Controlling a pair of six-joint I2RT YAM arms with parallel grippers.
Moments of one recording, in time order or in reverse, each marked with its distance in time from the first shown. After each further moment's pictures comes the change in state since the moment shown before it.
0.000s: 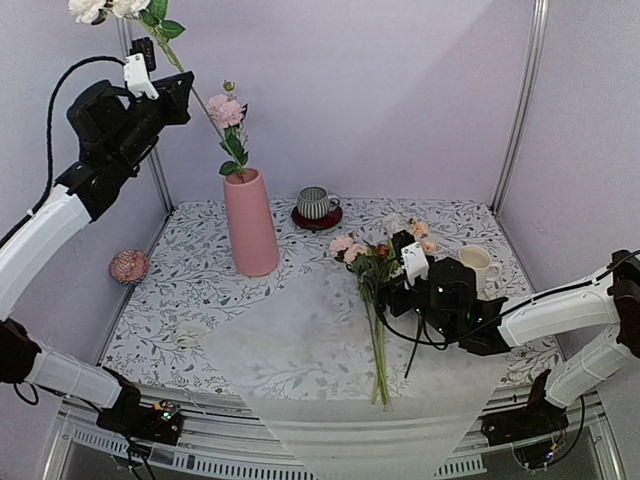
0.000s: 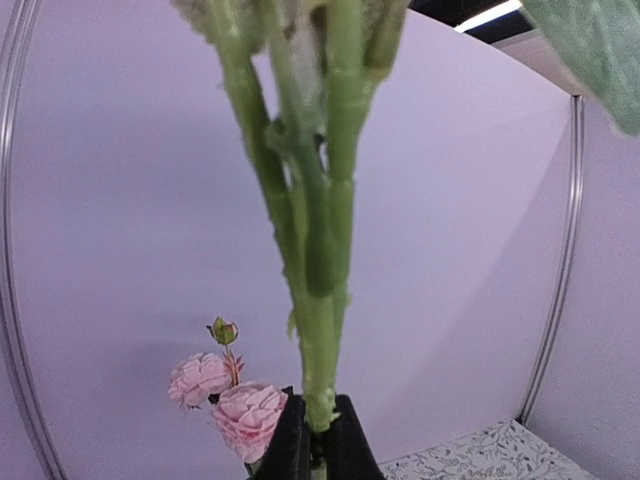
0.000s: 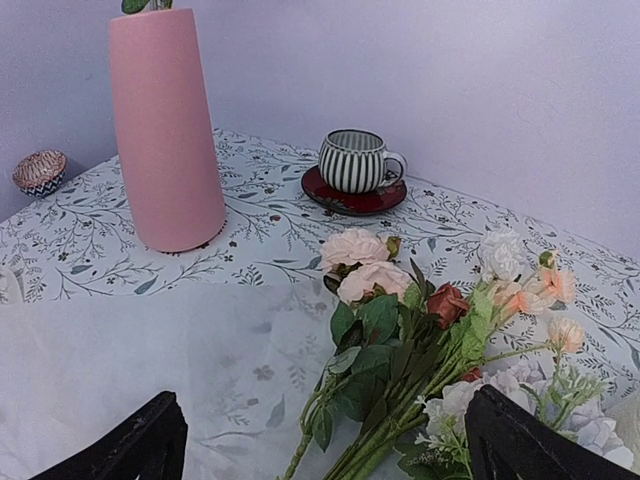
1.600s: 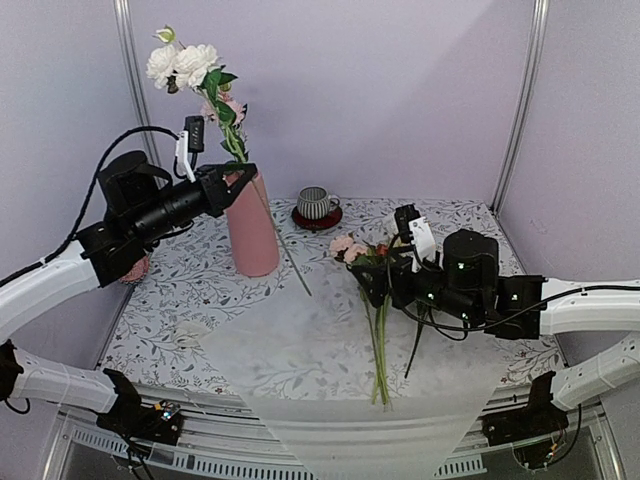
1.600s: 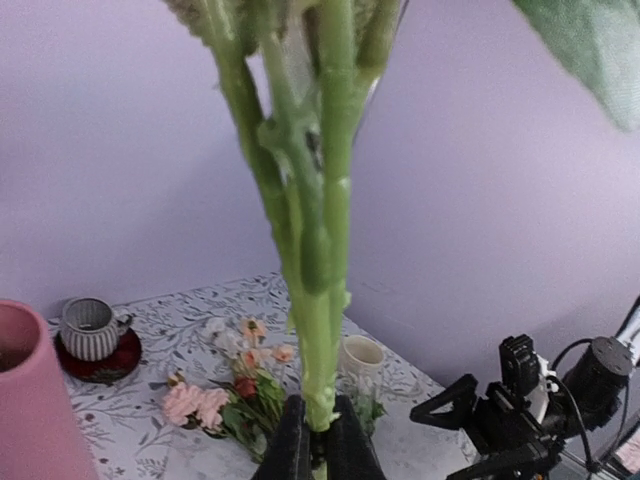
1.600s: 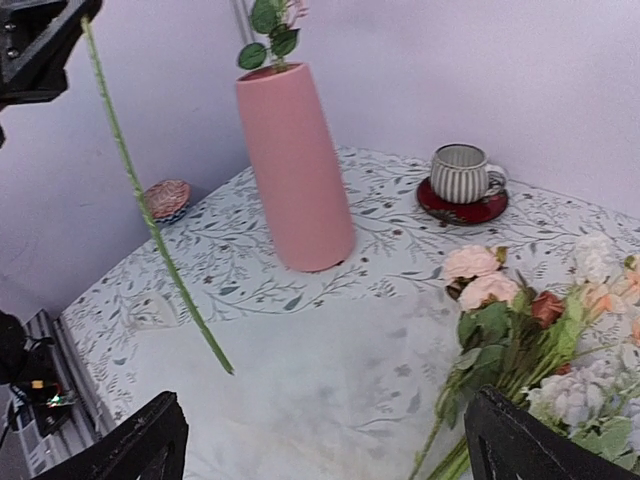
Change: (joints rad) left arm -0.259 -0.162 -0.451 0.051 0.297 -0.317; right arm 0.121 -0.228 0.207 -0.445 -0.149 0.219
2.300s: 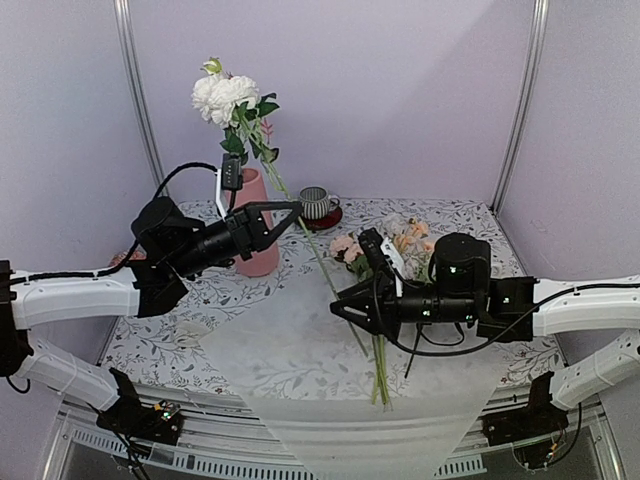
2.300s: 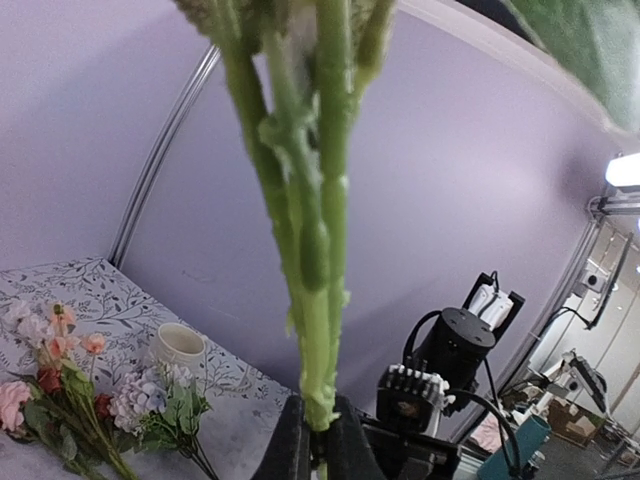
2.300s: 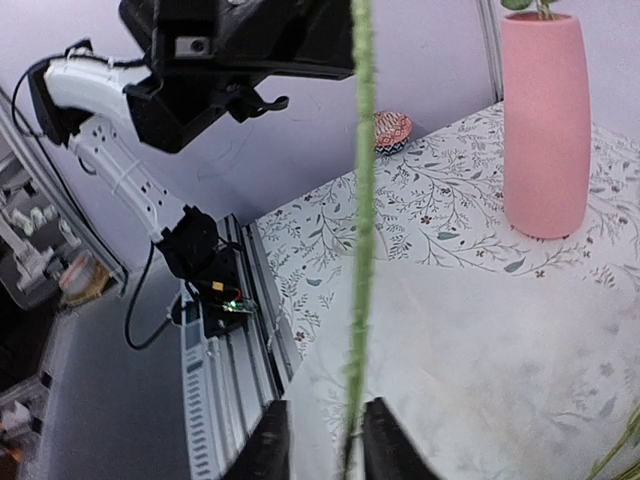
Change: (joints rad) left arm -0.141 0.158 -0.202 0.584 0.216 -0.272; right arm 0.030 0.047 0.022 0.043 -0.544 0.015
